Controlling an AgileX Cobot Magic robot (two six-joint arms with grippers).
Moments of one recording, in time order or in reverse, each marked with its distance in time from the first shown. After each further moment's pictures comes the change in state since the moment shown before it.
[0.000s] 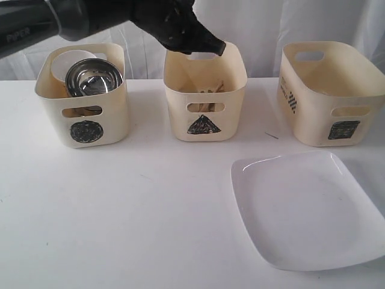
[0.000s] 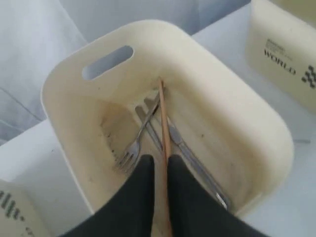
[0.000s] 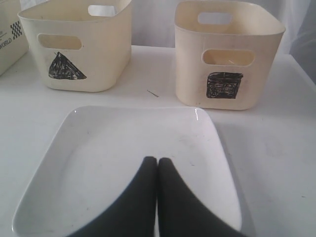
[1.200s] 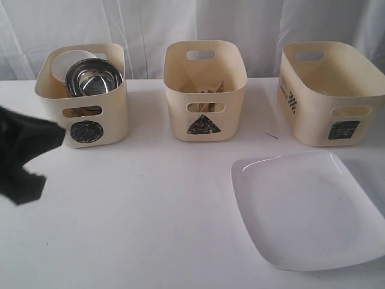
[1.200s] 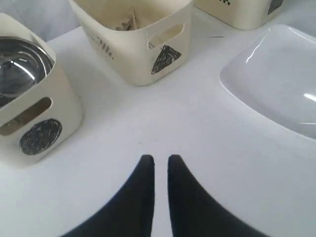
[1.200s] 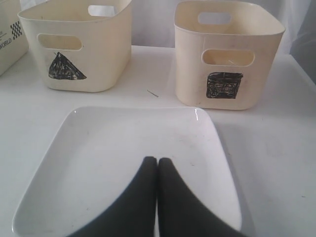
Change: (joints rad) left arm -0.031 -1.285 1.382 -0.086 -0.227 0.031; right arm 0.000 0.000 0.000 0.000 0.000 0.002
